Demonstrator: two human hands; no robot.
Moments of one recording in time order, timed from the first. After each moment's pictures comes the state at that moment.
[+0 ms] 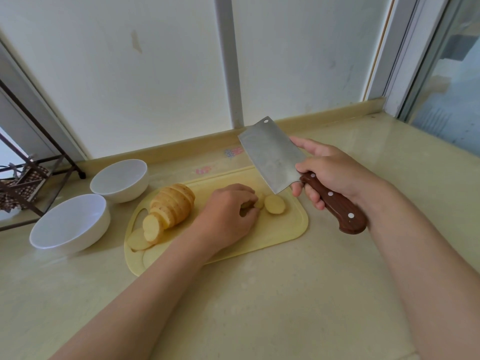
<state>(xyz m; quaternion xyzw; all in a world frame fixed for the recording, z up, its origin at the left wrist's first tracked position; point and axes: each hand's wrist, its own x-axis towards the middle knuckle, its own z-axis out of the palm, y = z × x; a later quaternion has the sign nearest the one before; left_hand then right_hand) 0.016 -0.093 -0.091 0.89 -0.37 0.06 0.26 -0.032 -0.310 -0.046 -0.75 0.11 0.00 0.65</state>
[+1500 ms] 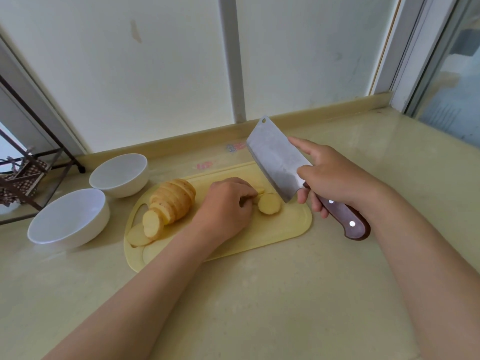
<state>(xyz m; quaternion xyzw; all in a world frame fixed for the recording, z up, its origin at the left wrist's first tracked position) 0.020 -0.094 -0.091 0.90 -0.33 0.08 0.28 -0.036 -0.300 -0.052 -0.85 0.10 0.02 0.51</state>
